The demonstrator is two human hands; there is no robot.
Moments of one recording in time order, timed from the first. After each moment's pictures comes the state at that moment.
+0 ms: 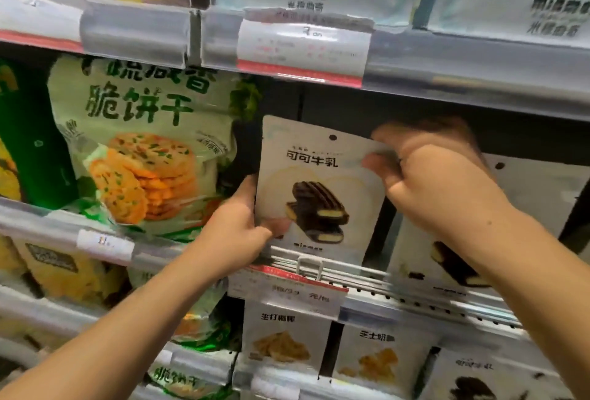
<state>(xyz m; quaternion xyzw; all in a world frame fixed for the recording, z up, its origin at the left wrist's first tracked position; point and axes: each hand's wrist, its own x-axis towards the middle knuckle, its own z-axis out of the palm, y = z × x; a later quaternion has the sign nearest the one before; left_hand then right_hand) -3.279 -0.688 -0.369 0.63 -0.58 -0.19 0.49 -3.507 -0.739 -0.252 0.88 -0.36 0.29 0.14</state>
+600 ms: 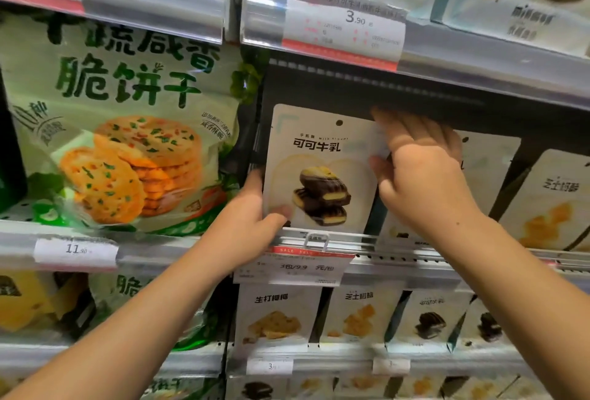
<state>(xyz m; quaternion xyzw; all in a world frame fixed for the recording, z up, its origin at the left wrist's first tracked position) -3.274 -0.680 -0.371 0.57 -0.64 -0.25 0.45 -3.492 -0.711 -0.282 0.79 -0.51 0.27 0.21</state>
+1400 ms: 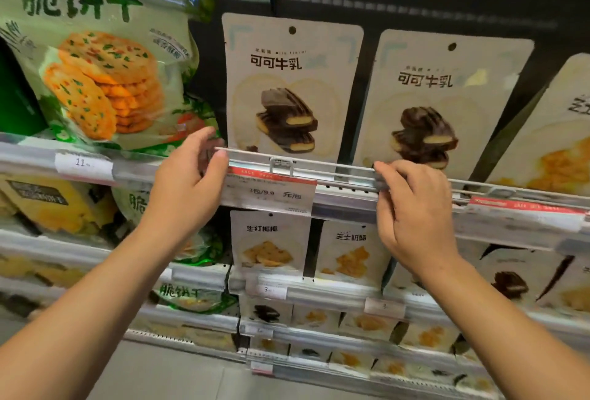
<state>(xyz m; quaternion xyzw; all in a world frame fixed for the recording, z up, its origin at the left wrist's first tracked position) -3.302 -0.623 -0.403 0.68 -0.54 -0.03 0.49 -3.591 -0.713 -0.427 0.83 -0.37 0.38 0.16</state>
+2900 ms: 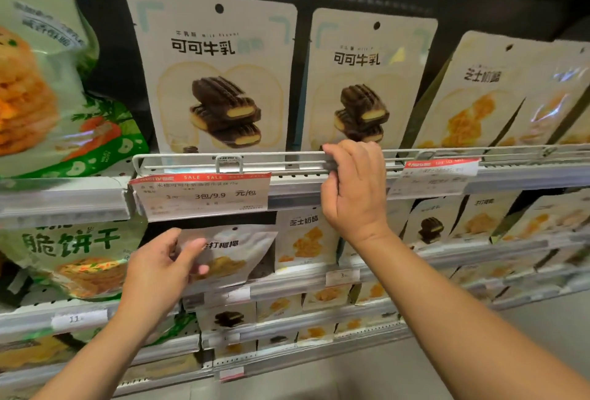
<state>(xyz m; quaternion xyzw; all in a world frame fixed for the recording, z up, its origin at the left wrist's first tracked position) -3.303 -0.616 -0.509 0.69 -0.51 -0.26 0.45 -3.567 -0.705 -0.436 0.77 -0.44 0.43 0.16</state>
